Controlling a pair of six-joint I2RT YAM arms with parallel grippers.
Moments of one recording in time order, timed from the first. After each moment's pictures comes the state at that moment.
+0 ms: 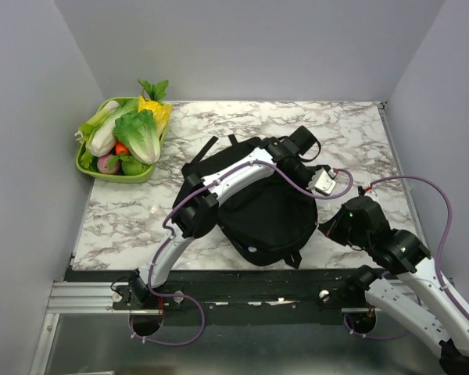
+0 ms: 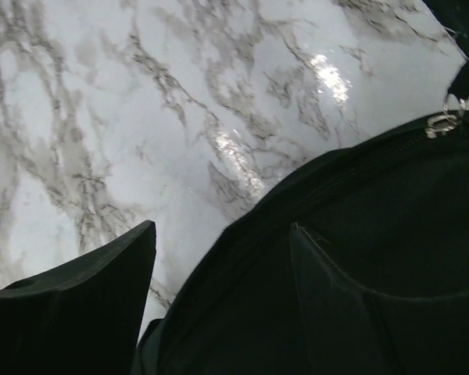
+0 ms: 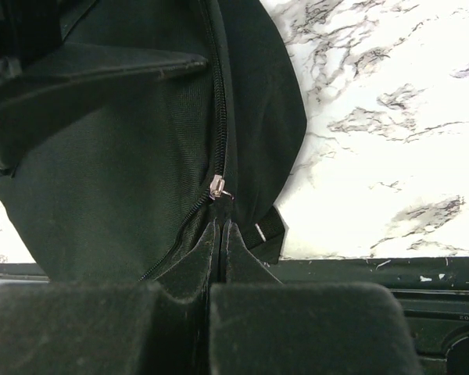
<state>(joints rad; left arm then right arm) -0.90 2.33 2.23 -0.84 0.78 1.06 0.59 0.57 0.71 -0.93 0.19 0.92</state>
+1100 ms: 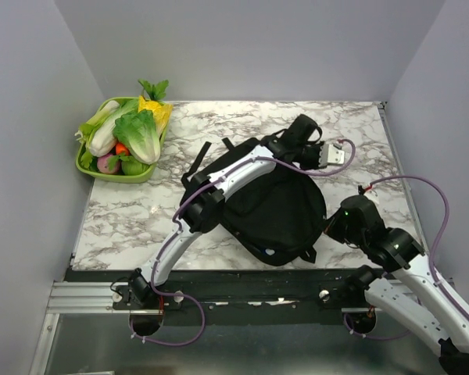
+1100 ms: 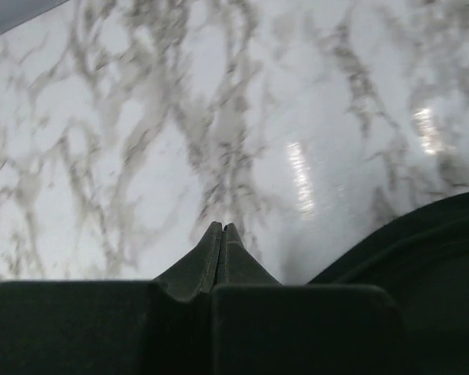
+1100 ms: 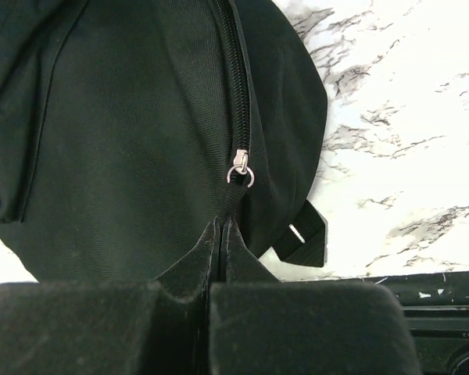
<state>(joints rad) -0.88 2.47 2.38 -0.55 0.63 0.77 0.59 0.60 0.67 -0.88 0.26 0.95</state>
